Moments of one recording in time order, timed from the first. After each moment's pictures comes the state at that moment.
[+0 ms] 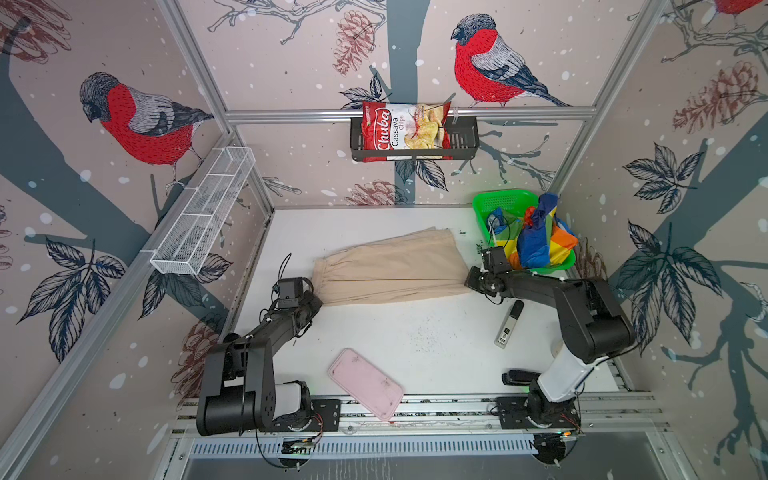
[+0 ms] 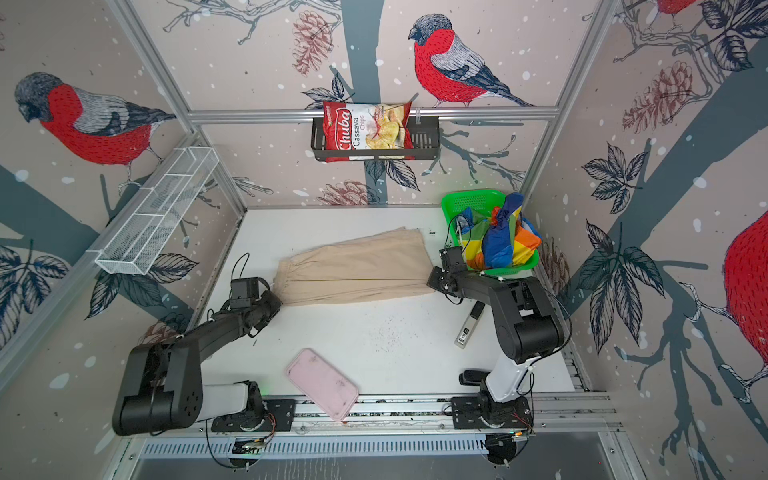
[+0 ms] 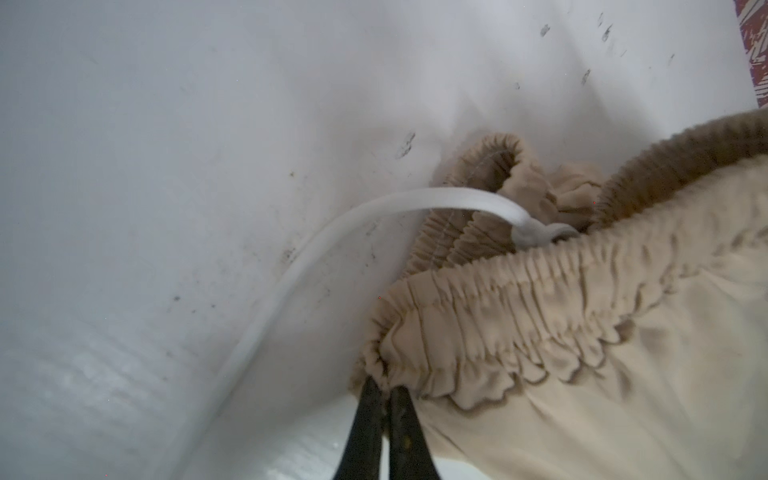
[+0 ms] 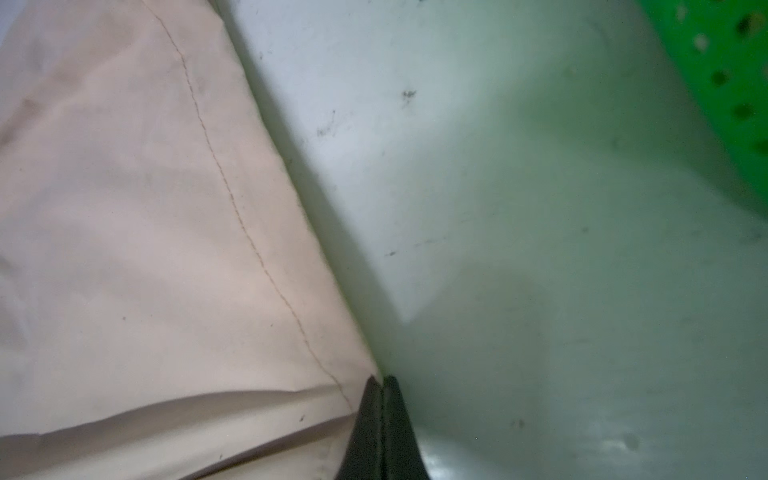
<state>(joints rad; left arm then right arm) 0.10 1.34 0.47 -0.09 0.07 -0.76 0.29 1.74 0.85 -0.10 -0.06 0.58</state>
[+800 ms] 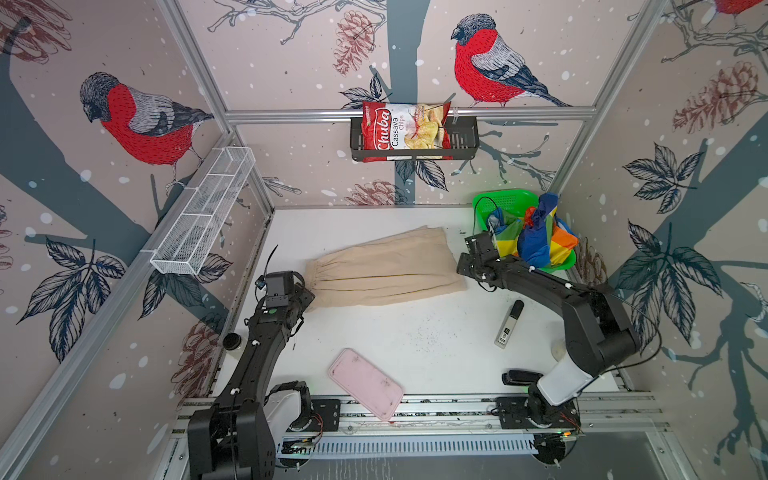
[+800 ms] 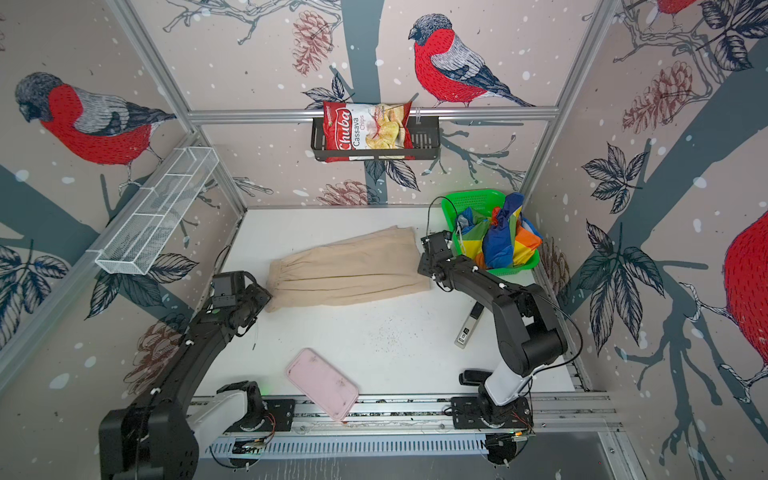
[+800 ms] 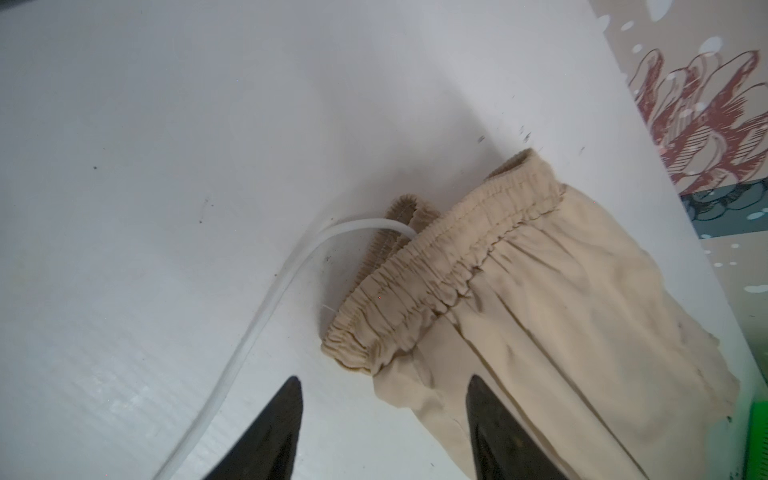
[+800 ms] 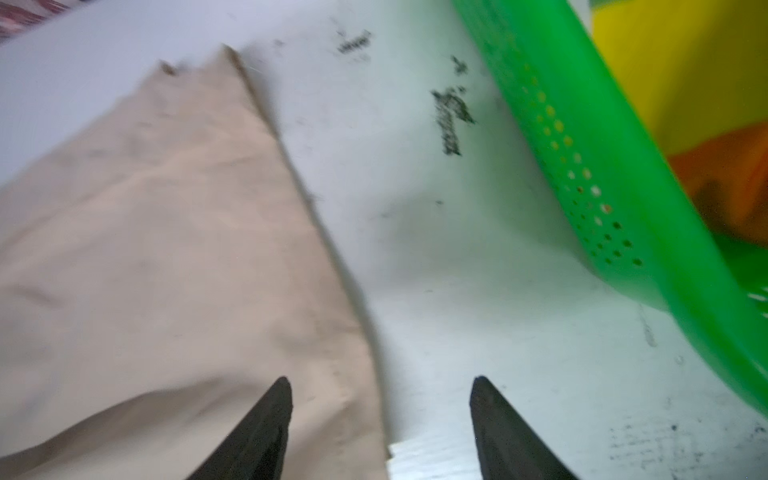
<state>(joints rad) 0.11 1.00 0.58 -0.42 -0.03 -0.80 0.50 1.64 1.06 -0.33 0.26 0.57</state>
